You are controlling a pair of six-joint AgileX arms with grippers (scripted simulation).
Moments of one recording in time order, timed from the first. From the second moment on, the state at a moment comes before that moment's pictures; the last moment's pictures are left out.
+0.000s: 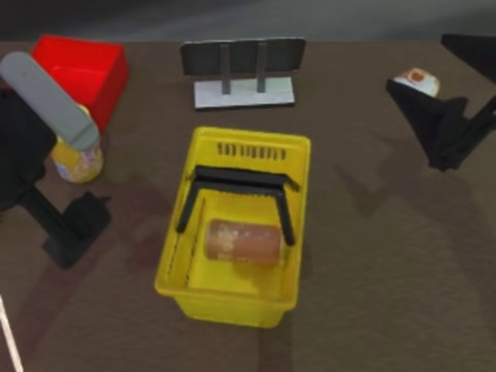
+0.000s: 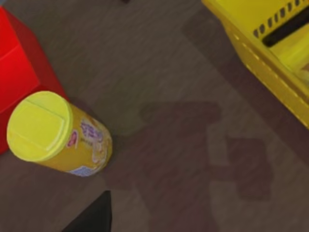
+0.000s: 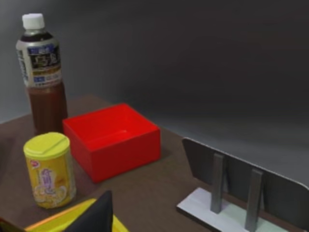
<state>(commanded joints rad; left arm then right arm) -0.34 0.97 0.86 -0.68 0.06 0.51 0.18 1.29 0.60 0.62 -0.60 -0.01</state>
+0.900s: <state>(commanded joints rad) -0.66 2.08 1.87 -1.34 0.01 1.01 0.02 0.05 0.02 0.02 -0.02 0.00</state>
